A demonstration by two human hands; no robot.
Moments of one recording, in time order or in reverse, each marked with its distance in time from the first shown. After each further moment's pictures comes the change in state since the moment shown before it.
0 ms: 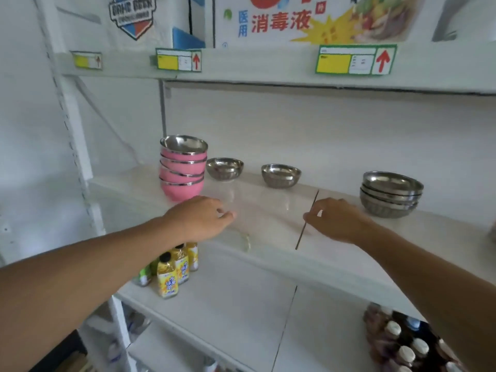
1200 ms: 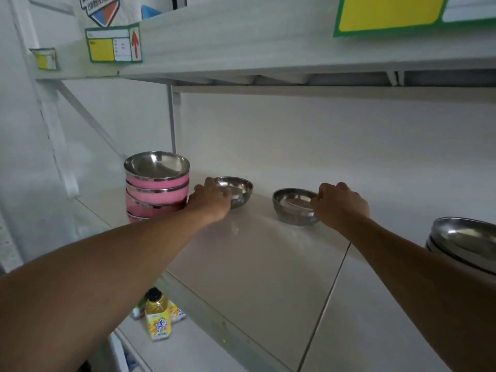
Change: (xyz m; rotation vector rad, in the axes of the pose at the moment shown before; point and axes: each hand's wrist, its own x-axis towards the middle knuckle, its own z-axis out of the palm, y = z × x) left_hand 0.246 -0.021 0.038 -0.231 0.233 -0.489; right_hand 0.266 0.023 0.034 0.021 0.213 -0.005
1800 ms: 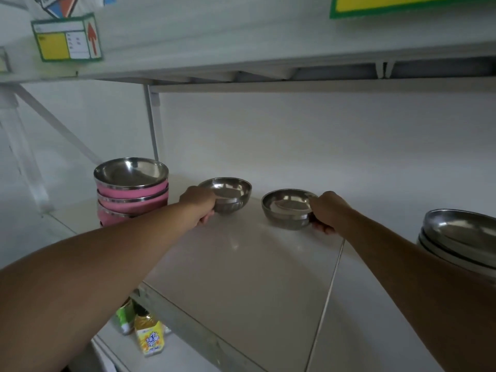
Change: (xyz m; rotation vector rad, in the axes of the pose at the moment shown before) left_hand 0.030 0.002 0.008 -0.509 -0.132 -0.252; right_hand 0.009 0.002 0.011 0.547 -0.286 0.418
